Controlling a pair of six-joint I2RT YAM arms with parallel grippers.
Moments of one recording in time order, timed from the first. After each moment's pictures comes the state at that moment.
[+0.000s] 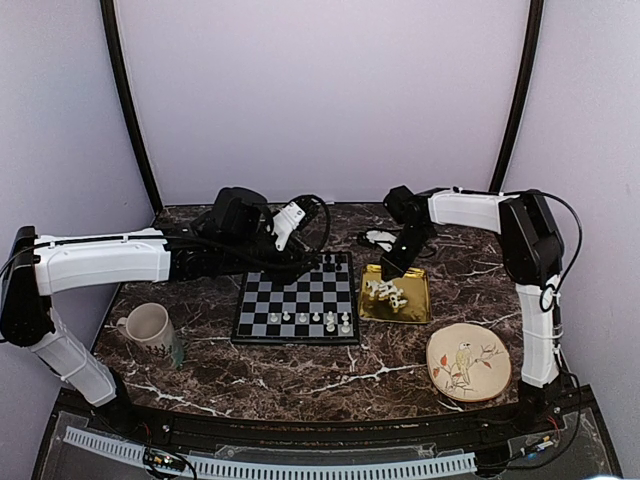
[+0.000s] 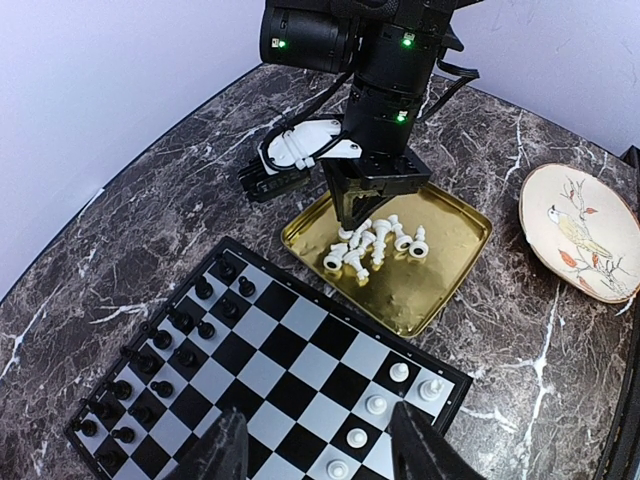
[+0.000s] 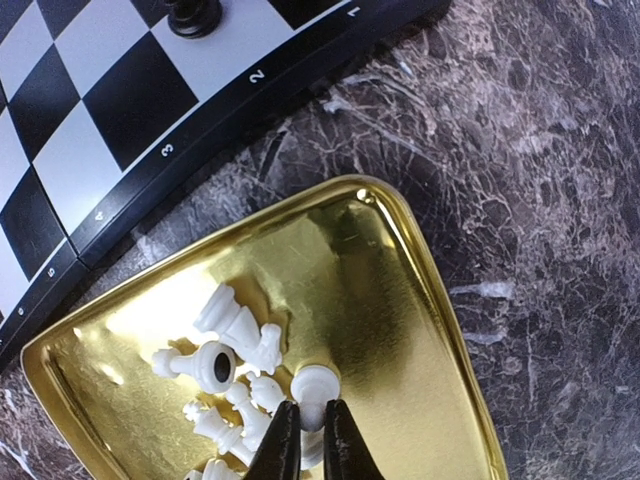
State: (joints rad) left arm -0.88 1.52 1.14 -0.15 0.01 0.07; right arm 0.50 2.17 1.70 -0.87 -0.22 -0.46
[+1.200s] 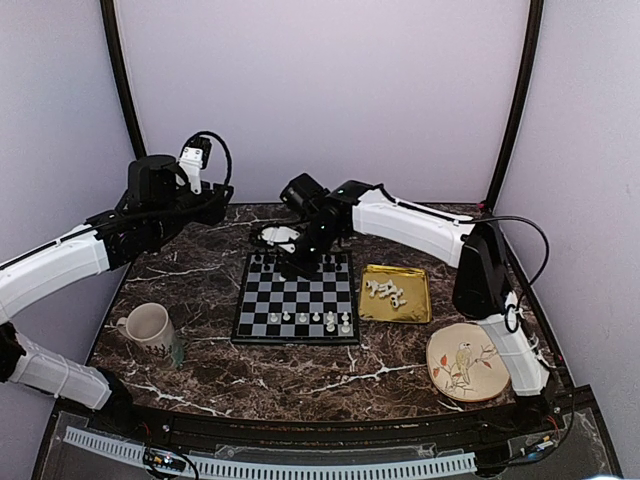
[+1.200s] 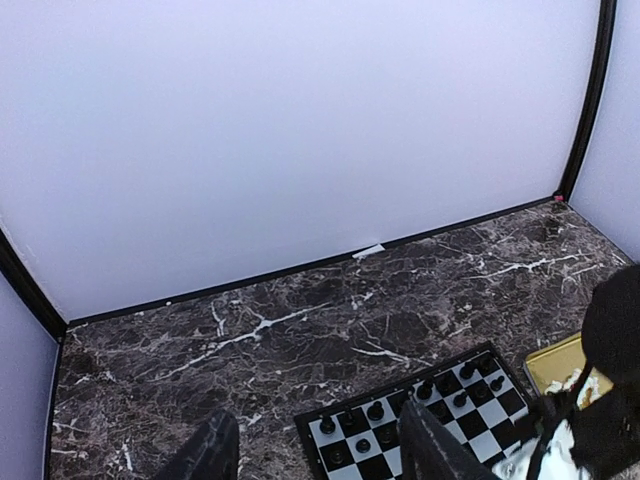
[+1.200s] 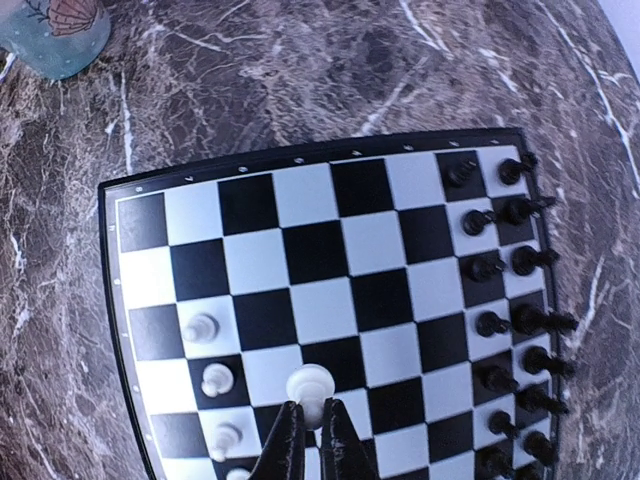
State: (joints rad) left arm -0.59 1.23 1.05 -0.08 -0.29 -0.05; right arm 0.91 2.37 2.29 -0.96 -0.22 -0.46
